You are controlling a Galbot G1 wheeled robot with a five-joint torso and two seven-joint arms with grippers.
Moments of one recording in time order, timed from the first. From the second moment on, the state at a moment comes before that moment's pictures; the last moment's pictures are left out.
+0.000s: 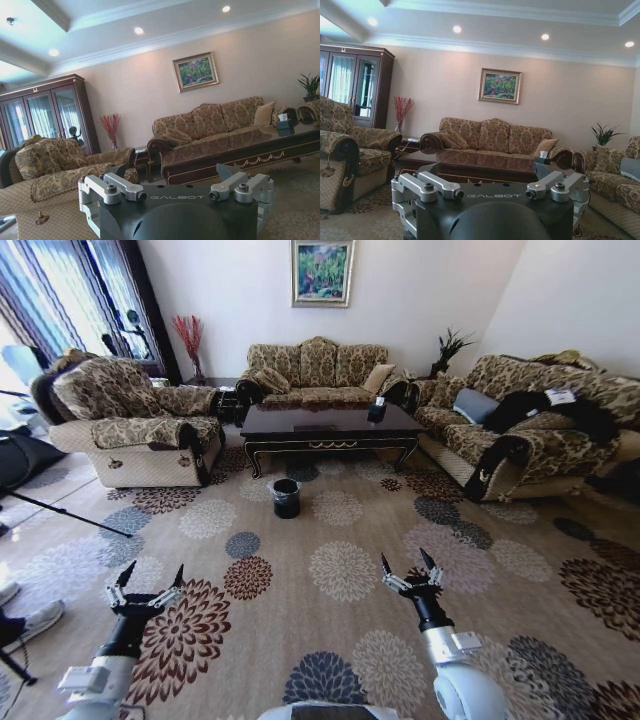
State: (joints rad) left arm 2.01 -1.12 -0.89 -2.24 -0.32 -0.29 -0.13; right arm -1.73 1.29 0.59 2.16 0.15 0.22 0.01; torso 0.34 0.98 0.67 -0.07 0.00
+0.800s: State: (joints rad) left arm 2.01 -1.12 -0.89 -2.24 -0.32 -0.29 -0.13; right arm -1.73 1.29 0.59 2.16 0.15 0.22 0.01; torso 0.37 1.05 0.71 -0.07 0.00
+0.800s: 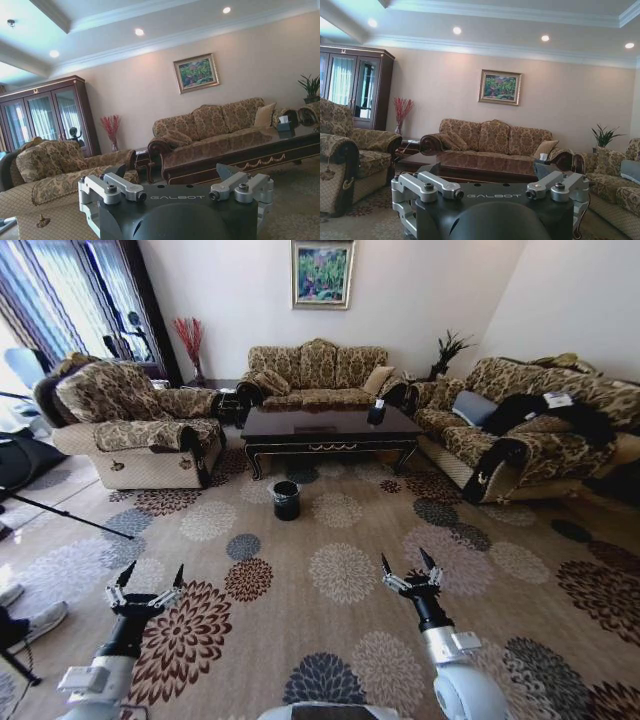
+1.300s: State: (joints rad) left arm 2.01 -1.12 -0.89 -2.24 -0.32 -0.29 -0.13; right arm -1.73 1.29 0.59 2.16 0.15 0.22 0.01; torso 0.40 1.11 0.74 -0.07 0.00
